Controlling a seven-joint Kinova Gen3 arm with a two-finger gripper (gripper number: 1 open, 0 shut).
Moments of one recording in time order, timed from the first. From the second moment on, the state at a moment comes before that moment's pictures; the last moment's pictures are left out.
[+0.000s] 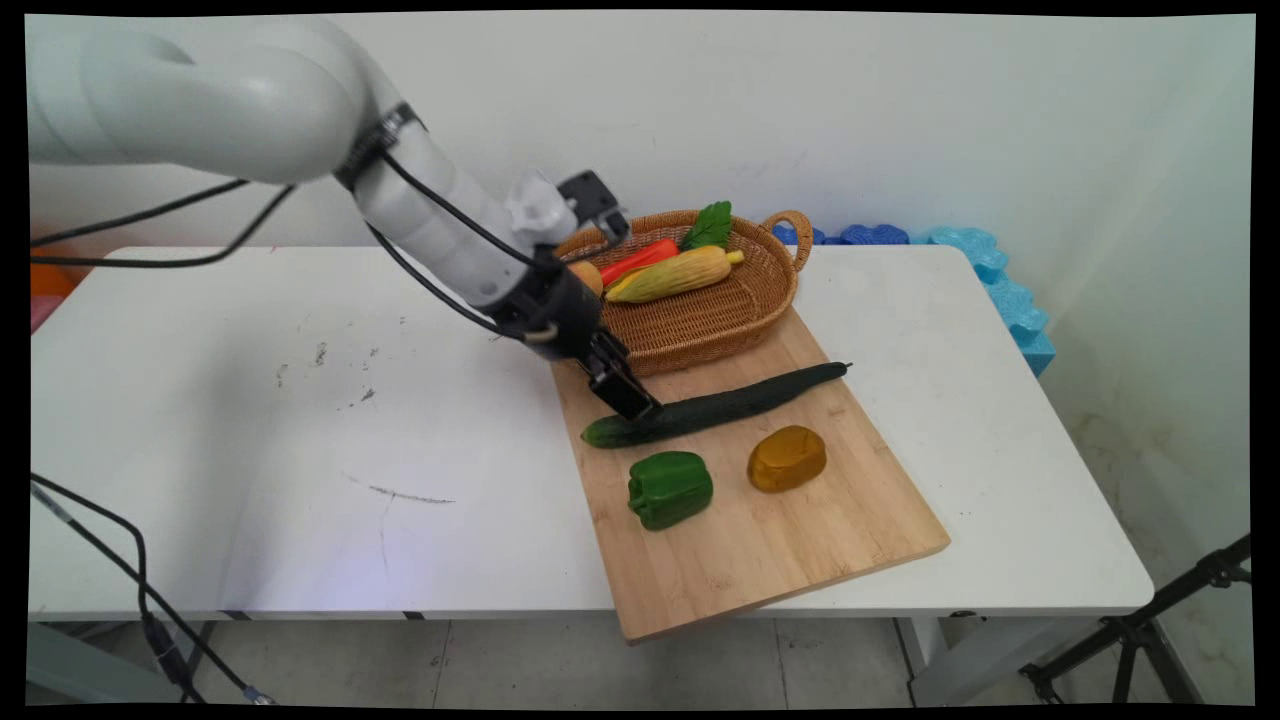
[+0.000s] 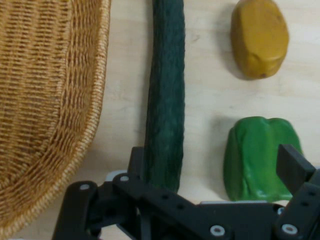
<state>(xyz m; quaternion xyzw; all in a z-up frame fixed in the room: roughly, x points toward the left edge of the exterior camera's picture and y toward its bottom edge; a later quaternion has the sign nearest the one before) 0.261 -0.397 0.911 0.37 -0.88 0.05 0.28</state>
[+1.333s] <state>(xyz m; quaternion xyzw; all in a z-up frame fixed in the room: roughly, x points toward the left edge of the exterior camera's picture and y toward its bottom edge) 0.222 -0.419 0.838 0.36 -0.90 0.08 0.23</state>
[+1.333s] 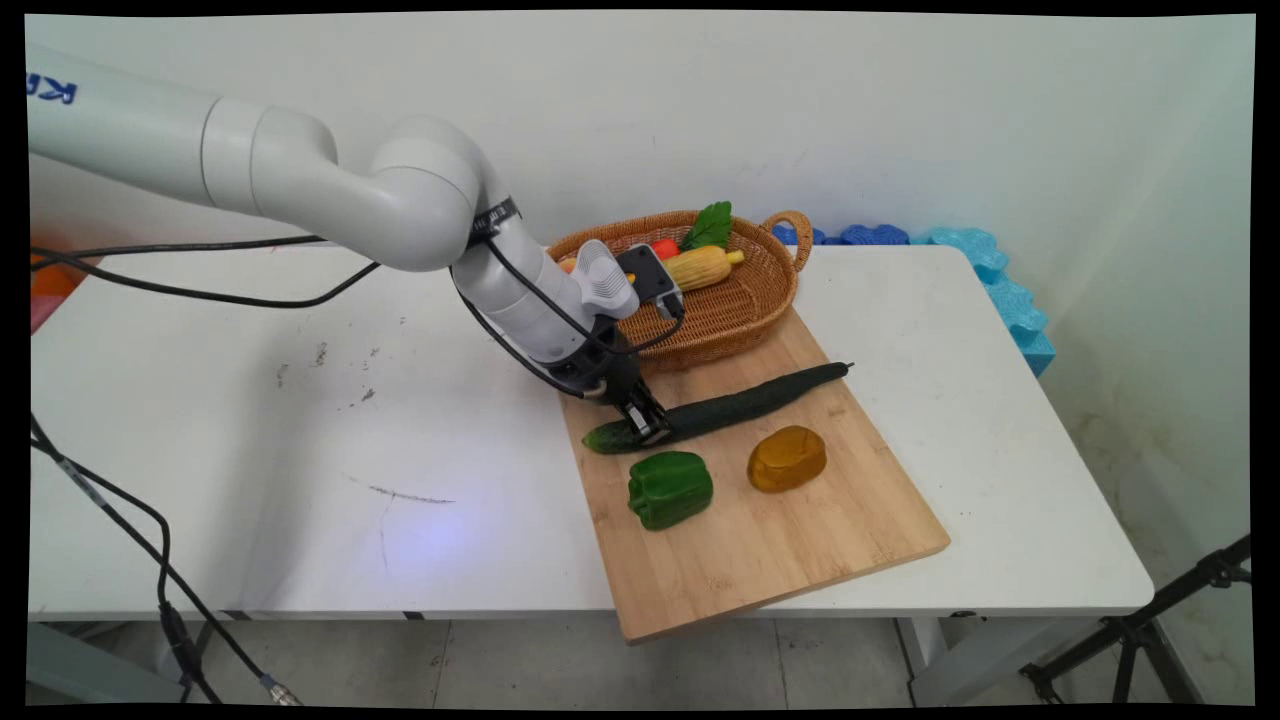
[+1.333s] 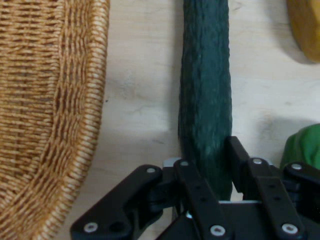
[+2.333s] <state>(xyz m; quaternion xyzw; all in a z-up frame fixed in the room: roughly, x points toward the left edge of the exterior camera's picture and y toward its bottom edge) 0.251 -0.412 0.976 0.34 -0.89 0.06 0.30</state>
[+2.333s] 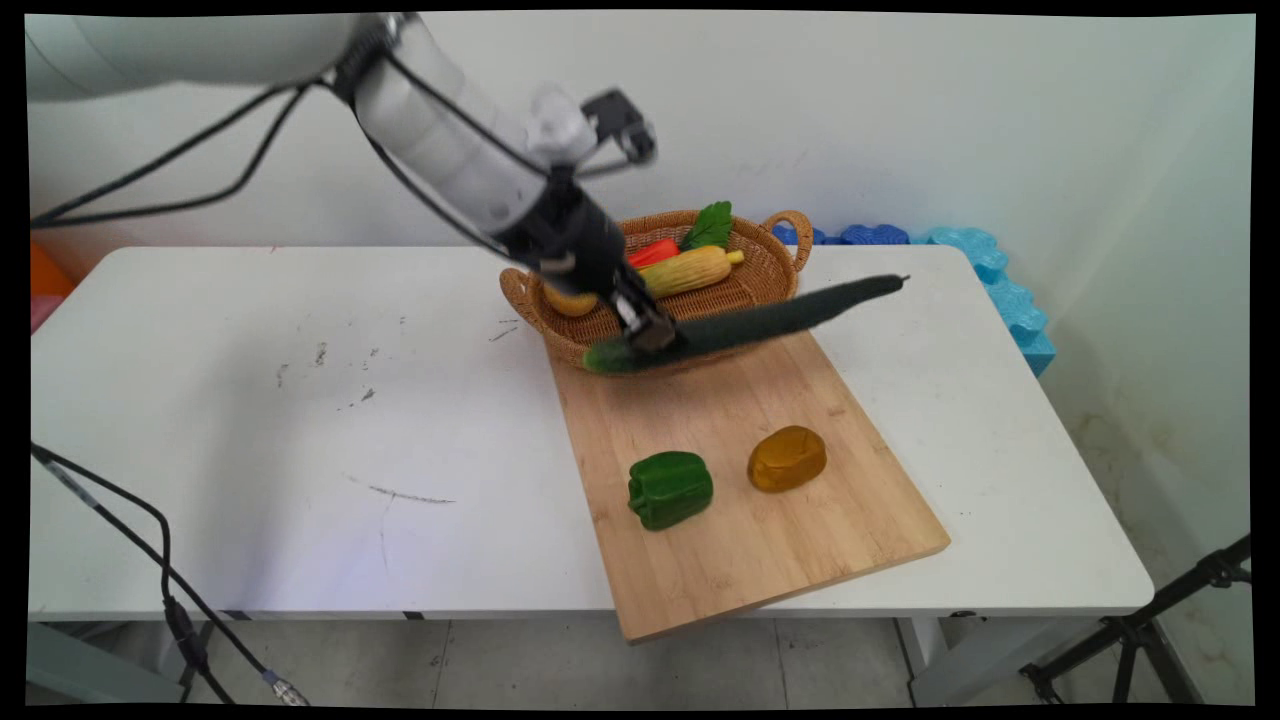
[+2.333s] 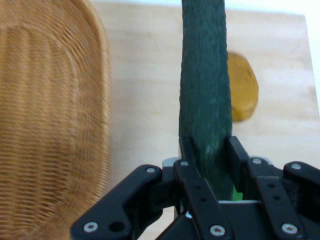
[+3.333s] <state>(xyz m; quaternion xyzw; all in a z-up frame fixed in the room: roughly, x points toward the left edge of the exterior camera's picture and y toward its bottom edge) 0.308 -0.519 0.978 0.40 -0.87 0.10 0.27</state>
